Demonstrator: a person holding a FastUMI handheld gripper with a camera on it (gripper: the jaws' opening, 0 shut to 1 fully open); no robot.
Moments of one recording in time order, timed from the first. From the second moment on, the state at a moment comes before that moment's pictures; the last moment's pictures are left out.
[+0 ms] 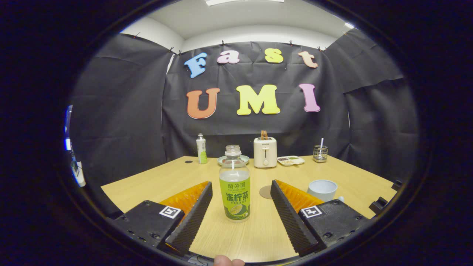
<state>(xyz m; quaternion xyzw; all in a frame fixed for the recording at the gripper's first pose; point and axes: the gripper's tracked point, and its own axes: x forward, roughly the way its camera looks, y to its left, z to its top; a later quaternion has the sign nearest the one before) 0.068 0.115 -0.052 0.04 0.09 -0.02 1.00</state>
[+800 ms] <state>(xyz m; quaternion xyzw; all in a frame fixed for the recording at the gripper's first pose) 0.133 0.132 -0.102 0.05 0.16 -0.02 0.99</state>
